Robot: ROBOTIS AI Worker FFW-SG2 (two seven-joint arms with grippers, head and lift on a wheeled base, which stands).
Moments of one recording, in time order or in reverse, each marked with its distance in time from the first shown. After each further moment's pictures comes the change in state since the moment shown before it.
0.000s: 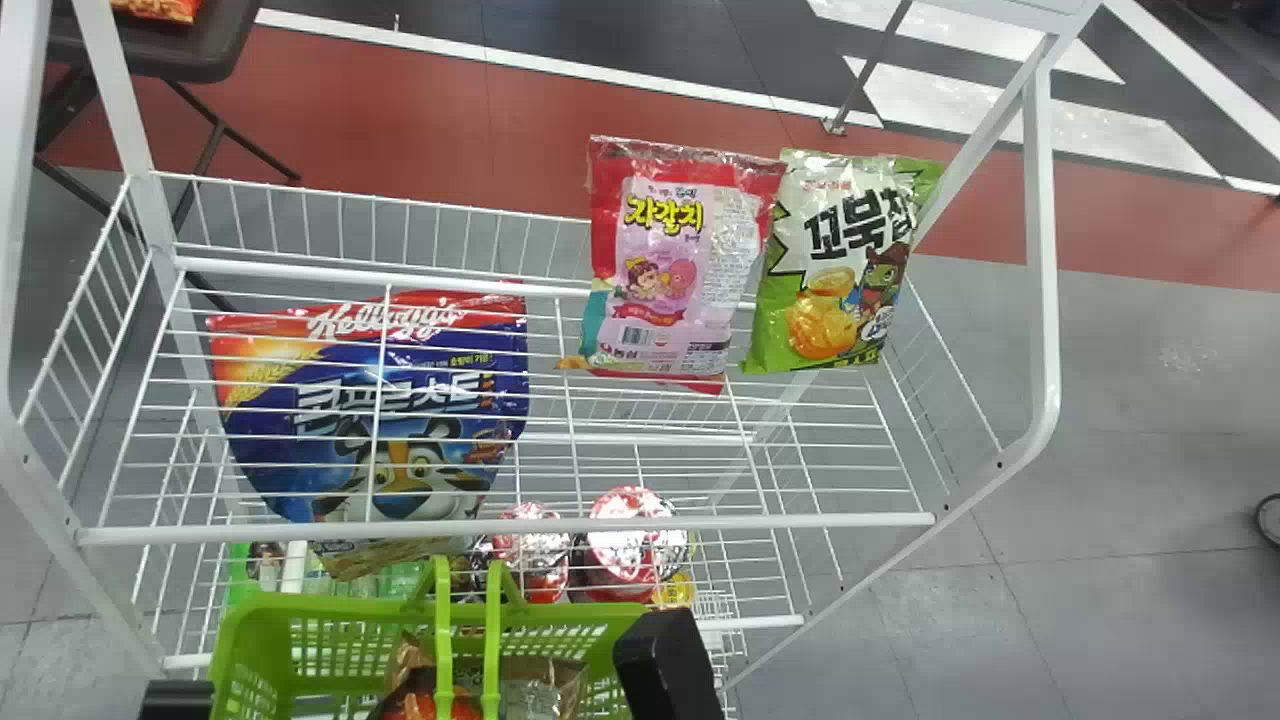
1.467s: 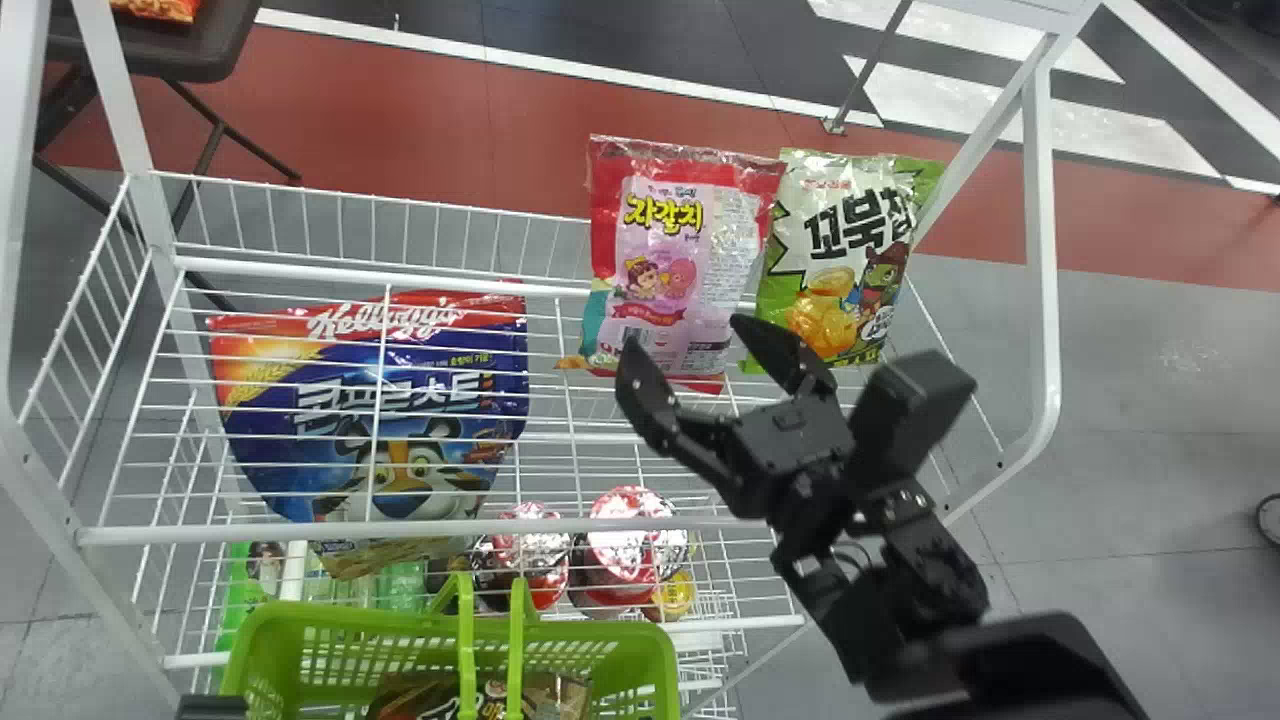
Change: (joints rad) left arm 0.010 0.002 -0.037 -0.003 -0.016 -0.002 0.023; right arm -0.254 0.084 -0.236 0.166 -0.167 -0.760 -0.492
